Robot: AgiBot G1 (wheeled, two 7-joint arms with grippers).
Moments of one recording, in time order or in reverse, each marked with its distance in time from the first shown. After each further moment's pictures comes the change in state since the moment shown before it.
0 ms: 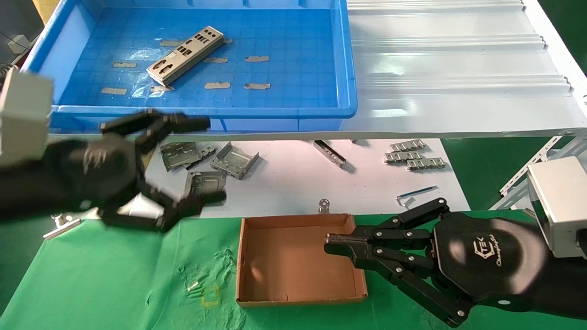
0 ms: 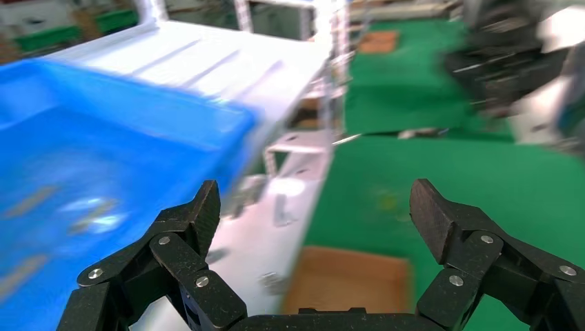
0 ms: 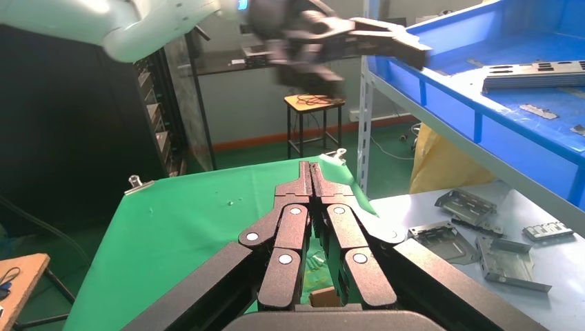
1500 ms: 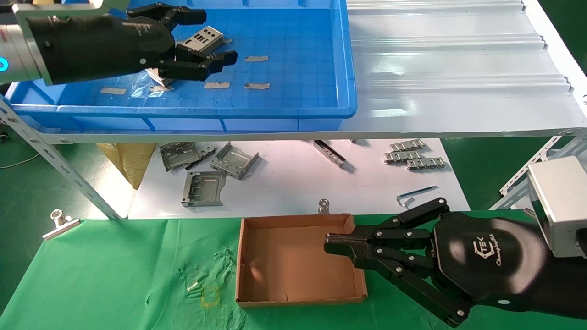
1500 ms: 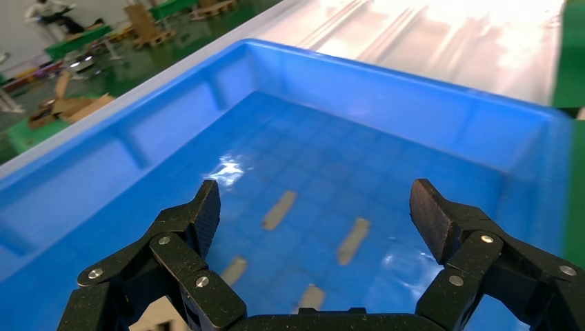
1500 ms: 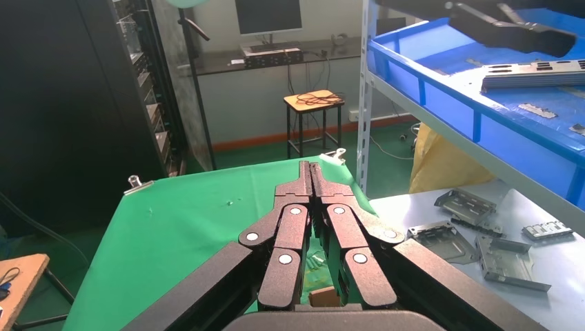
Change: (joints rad) left arm -0.546 0.337 0.150 0.758 0.342 -0.148 0.221; right arm 0.000 0.000 0.000 -0.001 0.000 0.000 0.000
